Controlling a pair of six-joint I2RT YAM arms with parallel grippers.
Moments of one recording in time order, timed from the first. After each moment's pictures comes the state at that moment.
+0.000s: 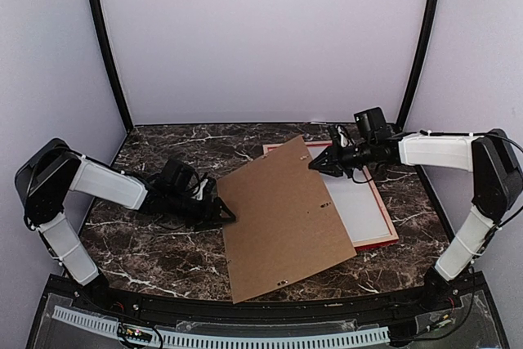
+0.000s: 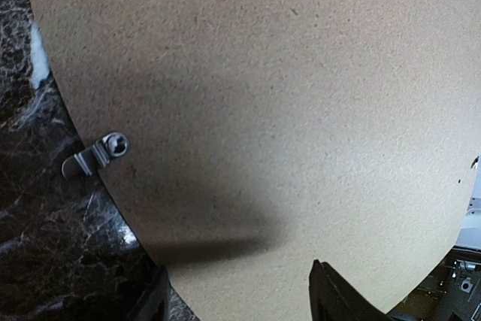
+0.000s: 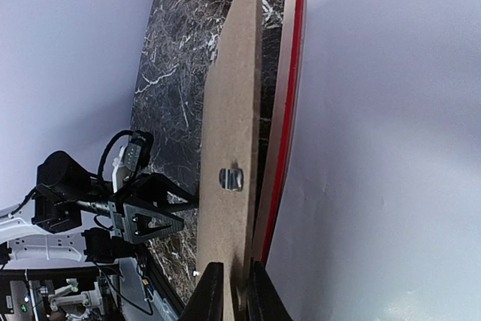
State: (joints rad) left arm -0.61 1.68 0.71 0.09 0.53 -0.75; right arm 0.44 1.65 1.07 -0.15 -0.68 0.67
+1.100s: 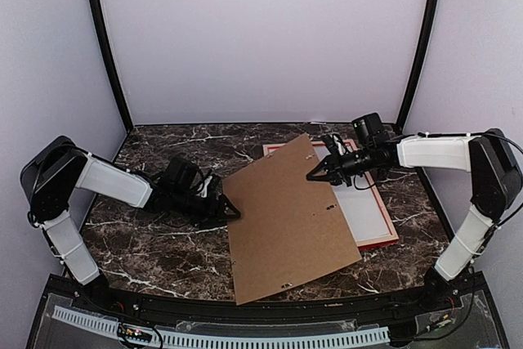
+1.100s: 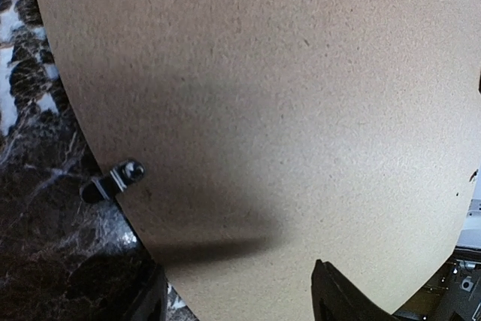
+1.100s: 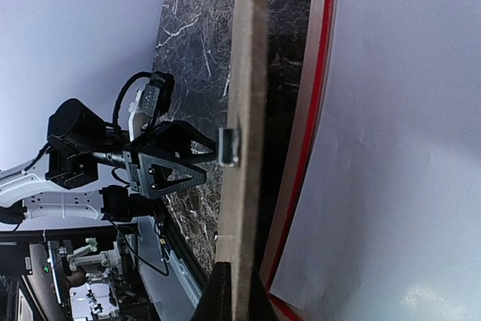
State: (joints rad) left arm -0.62 1.73 0.75 0.13 0.54 -0.76; right arm 0.44 1.66 1.04 -0.21 -0.82 0.61
